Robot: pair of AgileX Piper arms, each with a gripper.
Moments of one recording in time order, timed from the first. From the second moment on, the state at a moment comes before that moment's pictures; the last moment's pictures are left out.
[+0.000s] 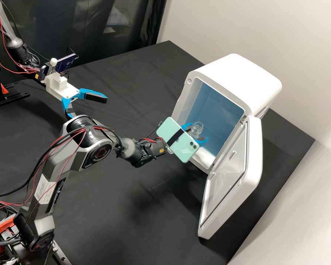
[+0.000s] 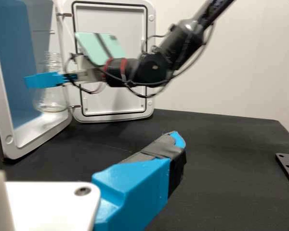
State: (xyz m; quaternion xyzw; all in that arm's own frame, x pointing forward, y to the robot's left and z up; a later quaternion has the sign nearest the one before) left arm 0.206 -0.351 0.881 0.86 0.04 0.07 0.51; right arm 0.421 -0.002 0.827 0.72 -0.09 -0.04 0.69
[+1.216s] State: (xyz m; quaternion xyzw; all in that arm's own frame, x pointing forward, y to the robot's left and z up) left arm 0.212 -0.358 0.875 0.85 0.03 0.06 0.51; right arm 0.520 -0.022 0.821 0.71 -0.14 -0.12 0.68
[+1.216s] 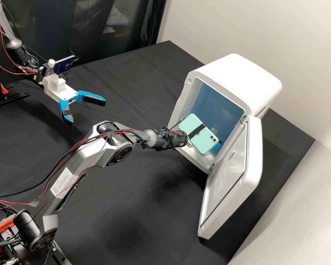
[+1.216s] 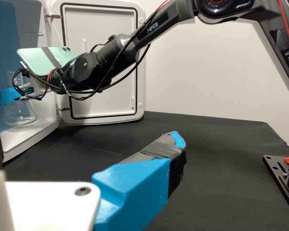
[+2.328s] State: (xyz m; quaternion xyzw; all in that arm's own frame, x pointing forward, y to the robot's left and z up) left arm 0.213 -0.359 0.875 0.85 0.03 0.06 0.52; right arm 0.546 -0.028 0.803 0.67 -0.15 -0.14 0.71
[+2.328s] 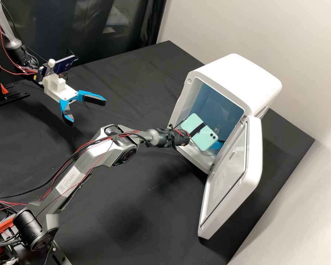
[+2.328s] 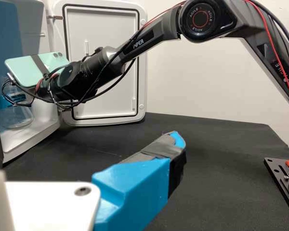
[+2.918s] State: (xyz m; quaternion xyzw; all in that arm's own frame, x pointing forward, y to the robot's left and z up) left arm 0.213 -0.359 0.875 0.85 0.03 0.06 0.52; right arm 0.545 -0.028 0.798 0.67 -0.14 -0.14 0.71
